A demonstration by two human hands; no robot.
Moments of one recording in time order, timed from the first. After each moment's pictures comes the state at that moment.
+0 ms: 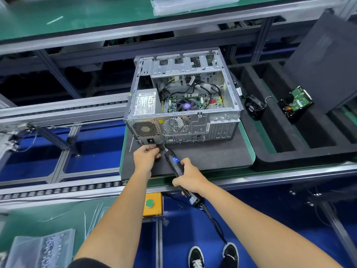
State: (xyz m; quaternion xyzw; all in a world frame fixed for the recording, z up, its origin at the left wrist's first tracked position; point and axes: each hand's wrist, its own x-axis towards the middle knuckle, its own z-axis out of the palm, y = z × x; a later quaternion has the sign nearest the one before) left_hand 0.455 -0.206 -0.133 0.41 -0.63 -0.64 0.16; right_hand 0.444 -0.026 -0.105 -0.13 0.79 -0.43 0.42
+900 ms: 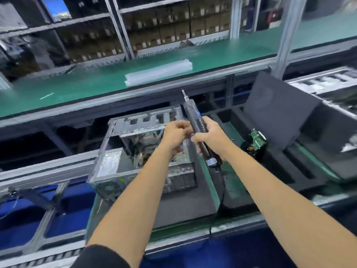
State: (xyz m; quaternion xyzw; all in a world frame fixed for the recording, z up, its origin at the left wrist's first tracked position) left_hand 0.263 -0.025 0.070 0.08 -0.76 -0.64 0.07; right_hand 0.256 0.119 0.073 -0.21 0.70 -0.66 0.15
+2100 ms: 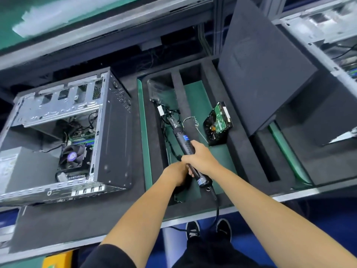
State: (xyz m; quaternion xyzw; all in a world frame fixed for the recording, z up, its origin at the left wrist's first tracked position) left_hand 0.158 0.138 -0.162 -0.01 -0.92 -0.03 -0.39; right_hand 0.119 0.257 -0.125 -0.06 0.74 -0.56 0.37
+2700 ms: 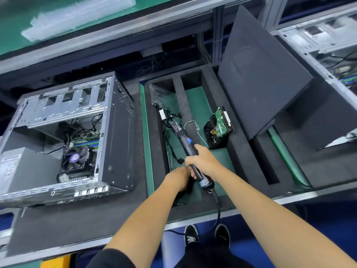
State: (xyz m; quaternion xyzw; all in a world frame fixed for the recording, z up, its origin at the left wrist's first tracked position) left_hand 0.165 0.142 -0.169 0.00 -0.92 -0.02 -0.40; right_hand 0.119 0.260 -0.122 -0.03 0.70 -0.60 0.39
